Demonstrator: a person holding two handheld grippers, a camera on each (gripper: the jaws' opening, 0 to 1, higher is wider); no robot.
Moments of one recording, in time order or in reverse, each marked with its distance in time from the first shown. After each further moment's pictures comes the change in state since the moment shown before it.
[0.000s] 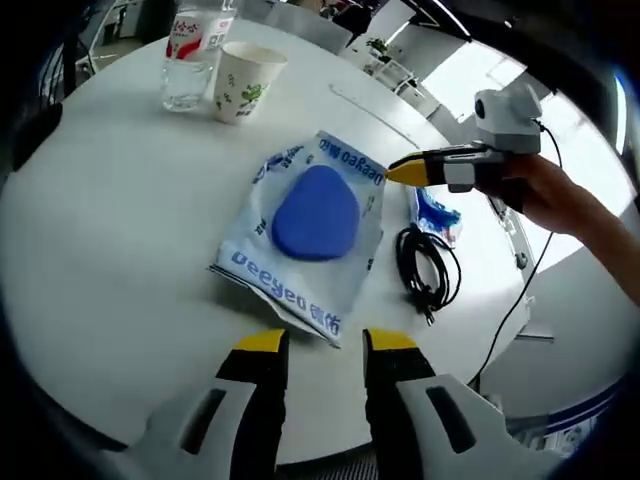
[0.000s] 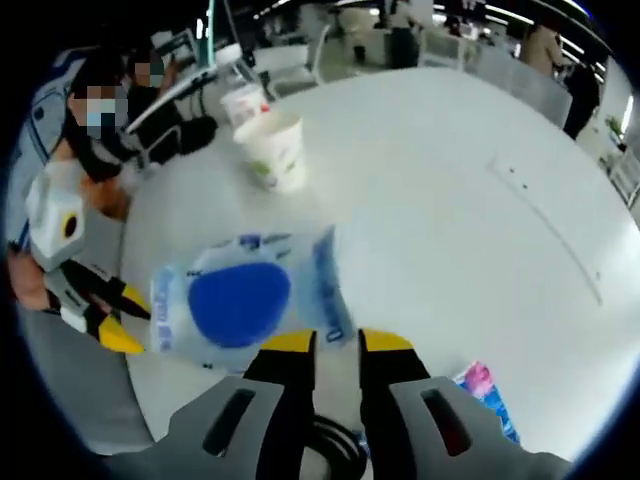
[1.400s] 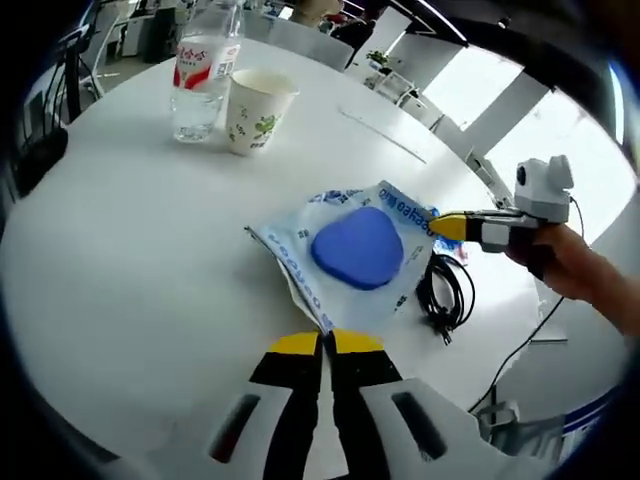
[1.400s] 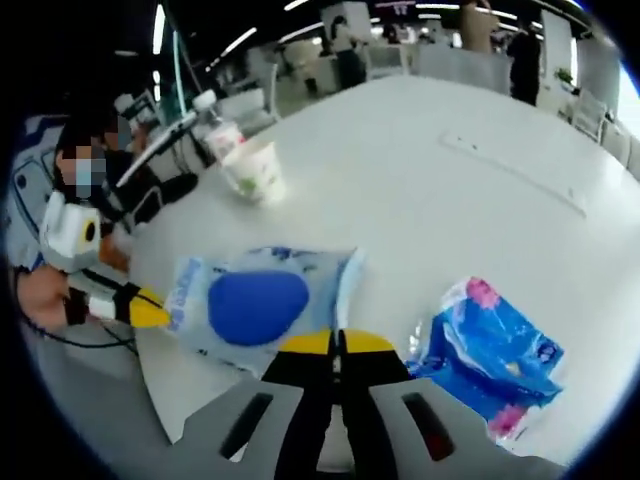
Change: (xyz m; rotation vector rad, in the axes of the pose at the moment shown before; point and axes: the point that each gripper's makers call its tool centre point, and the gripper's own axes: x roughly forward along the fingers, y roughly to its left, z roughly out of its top) left arm -0.006 0.016 0.029 0.055 -0.079 0.044; right arm -0.039 0.011 -0.042 0.267 -0.180 -0.061
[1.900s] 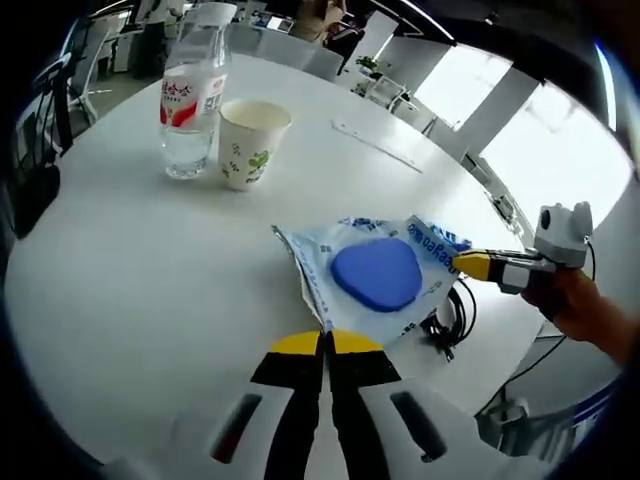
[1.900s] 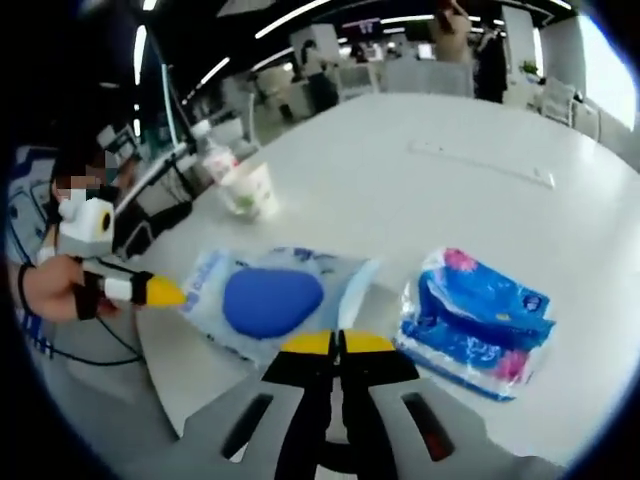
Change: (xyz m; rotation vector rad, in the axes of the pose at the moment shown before) left arm 0.002 0.002 0.033 0.063 -0.033 -0.008; right arm -0.024 -0.004 -0.010 0.102 -0.111 -0.064
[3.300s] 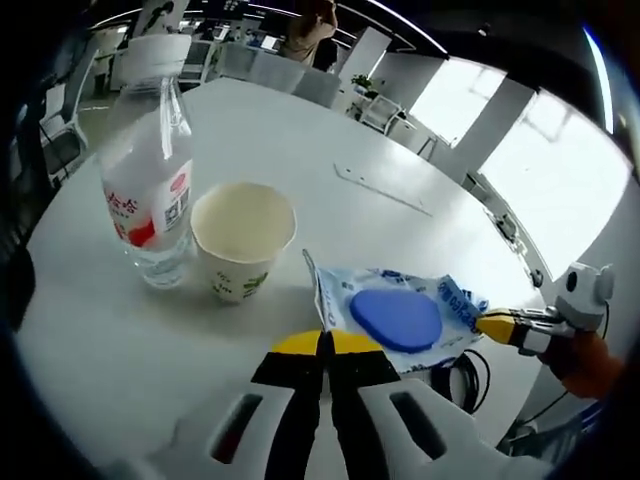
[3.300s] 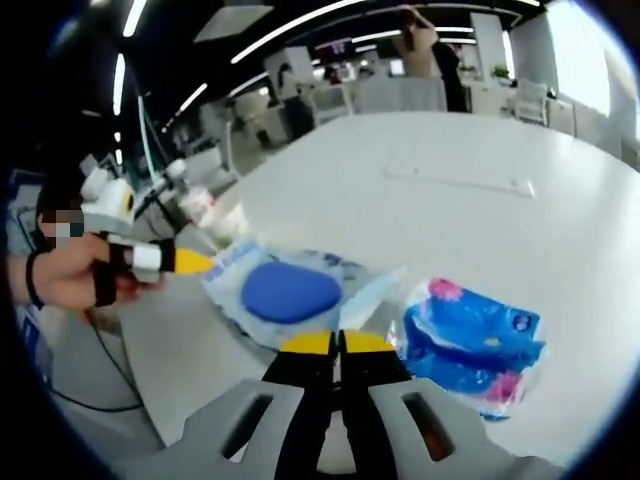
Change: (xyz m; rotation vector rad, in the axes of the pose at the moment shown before) left arm 0.042 0.008 0.096 0.024 -0.094 -0.003; right arm 0.007 -0.008 0.036 0.068 -0.094 -0.071
